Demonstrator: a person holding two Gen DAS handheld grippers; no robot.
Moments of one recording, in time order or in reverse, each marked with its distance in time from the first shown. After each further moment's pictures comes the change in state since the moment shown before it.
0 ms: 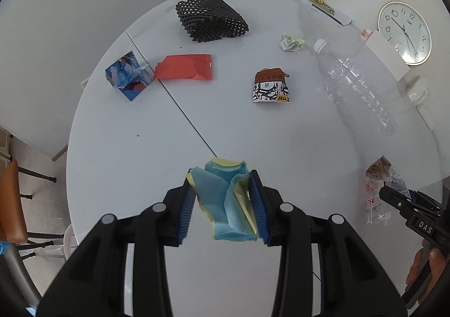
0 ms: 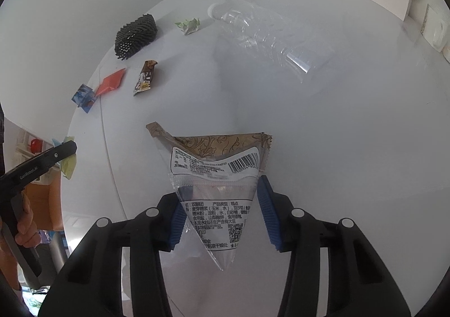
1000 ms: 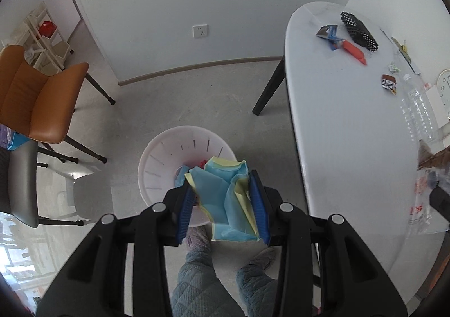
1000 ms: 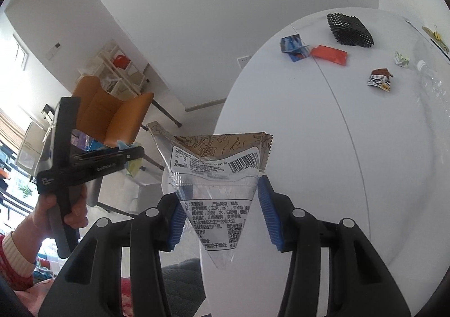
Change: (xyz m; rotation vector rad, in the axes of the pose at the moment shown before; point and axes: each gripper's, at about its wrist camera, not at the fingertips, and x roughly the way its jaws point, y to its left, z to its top) left arm -0.101 0.234 -0.198 -0.368 0.029 0.195; right arm -0.049 0.274 -0.112 -0.489 0.051 0.333
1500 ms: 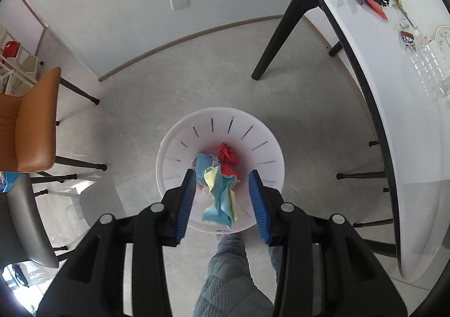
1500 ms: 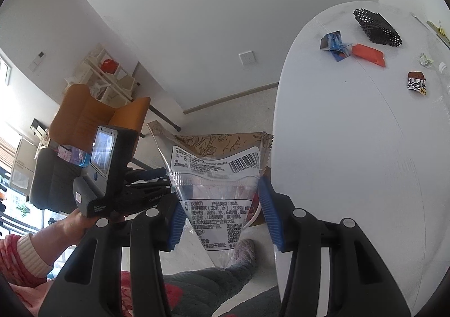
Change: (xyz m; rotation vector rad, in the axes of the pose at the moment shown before) left arm 0.085 0.078 0.022 0.193 0.170 -0.077; right arm 0.078 0.095 0.039 0.087 0.028 -0.057
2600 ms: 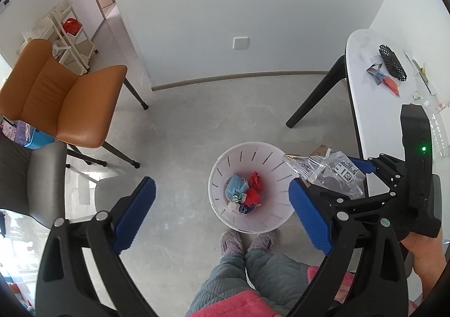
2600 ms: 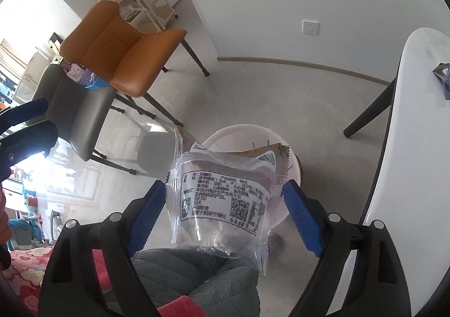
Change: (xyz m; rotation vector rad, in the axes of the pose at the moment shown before) left arm -0.138 0.053 -0.036 -0.251 -0.209 0.142; right arm 0.130 0.078 0.004 -0.340 0.251 0.073
